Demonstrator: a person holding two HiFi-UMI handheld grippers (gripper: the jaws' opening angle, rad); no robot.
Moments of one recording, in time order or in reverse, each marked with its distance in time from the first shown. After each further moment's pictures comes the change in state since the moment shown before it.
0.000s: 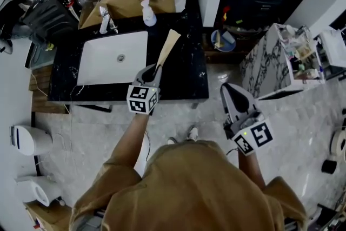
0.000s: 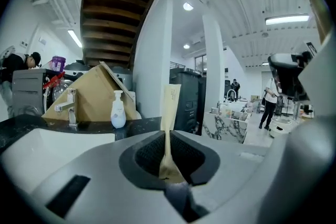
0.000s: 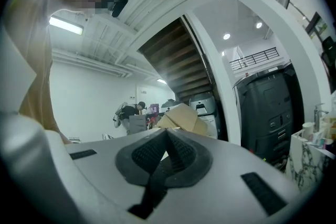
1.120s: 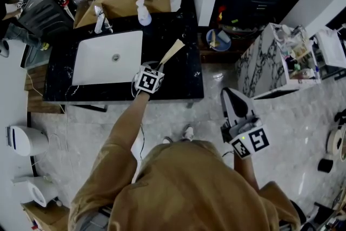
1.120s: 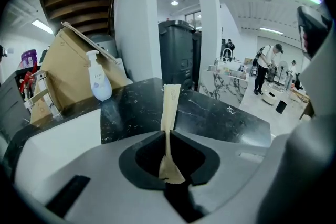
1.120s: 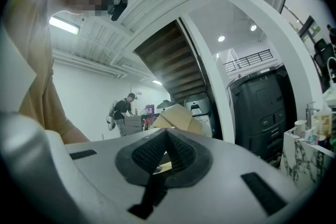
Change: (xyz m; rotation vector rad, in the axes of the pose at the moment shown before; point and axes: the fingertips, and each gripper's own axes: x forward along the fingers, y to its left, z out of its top) left arm 0.078 0.011 -0.093 0.143 0.466 -0.049; right arm -0.020 -0.011 -0.006 0.023 -0.014 -0.061
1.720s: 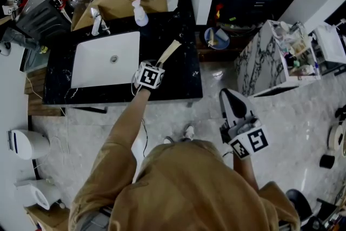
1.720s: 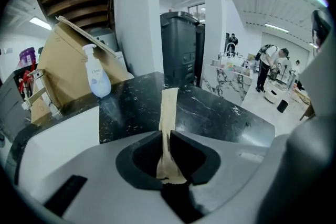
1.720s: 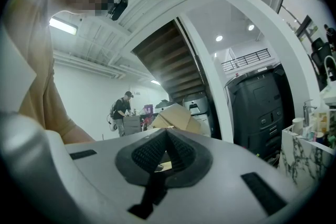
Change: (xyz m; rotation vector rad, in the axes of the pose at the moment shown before) left arm 0.009 0.009 0.021 0.033 0.024 0.044; right arm -0.003 -0.003 -0.004 0.015 0.004 -0.019
